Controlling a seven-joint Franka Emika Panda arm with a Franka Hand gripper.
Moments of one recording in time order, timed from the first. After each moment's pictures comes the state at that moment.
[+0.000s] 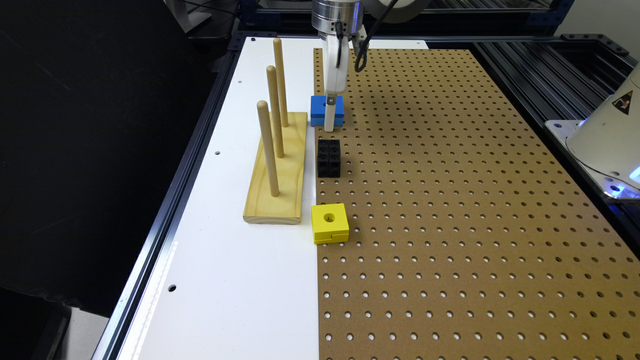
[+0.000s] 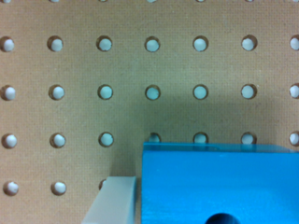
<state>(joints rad) -0.28 0.46 0.06 -2.19 -0.01 2.70 0.55</state>
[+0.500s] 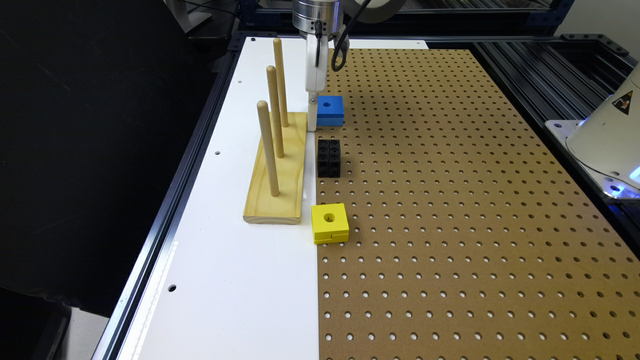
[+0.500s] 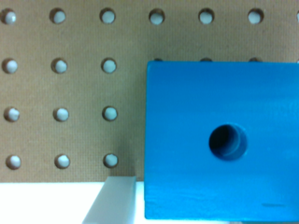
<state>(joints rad) -0.28 0.49 0.06 -2.14 -0.01 2.68 0.55</state>
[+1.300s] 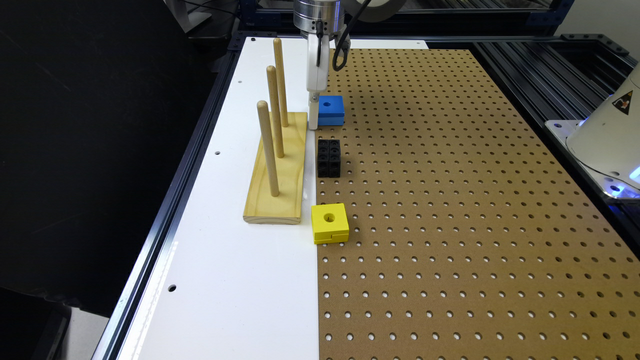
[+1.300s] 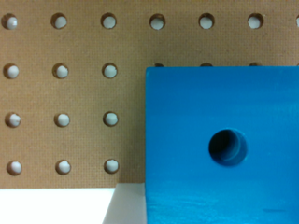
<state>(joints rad) -0.28 0.49 0.06 -2.14 -0.01 2.67 0.55</state>
